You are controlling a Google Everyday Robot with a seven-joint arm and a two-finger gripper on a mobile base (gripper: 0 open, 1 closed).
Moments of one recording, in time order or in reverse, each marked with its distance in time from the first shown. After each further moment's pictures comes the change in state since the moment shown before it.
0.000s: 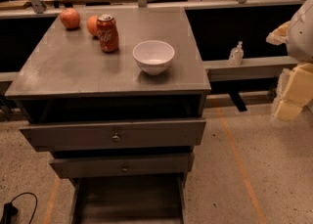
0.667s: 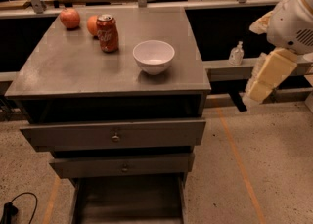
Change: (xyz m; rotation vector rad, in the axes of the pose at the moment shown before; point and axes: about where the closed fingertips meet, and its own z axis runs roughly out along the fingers) arm -0.033 -0.034 0.014 0.025 -0.152 0.038
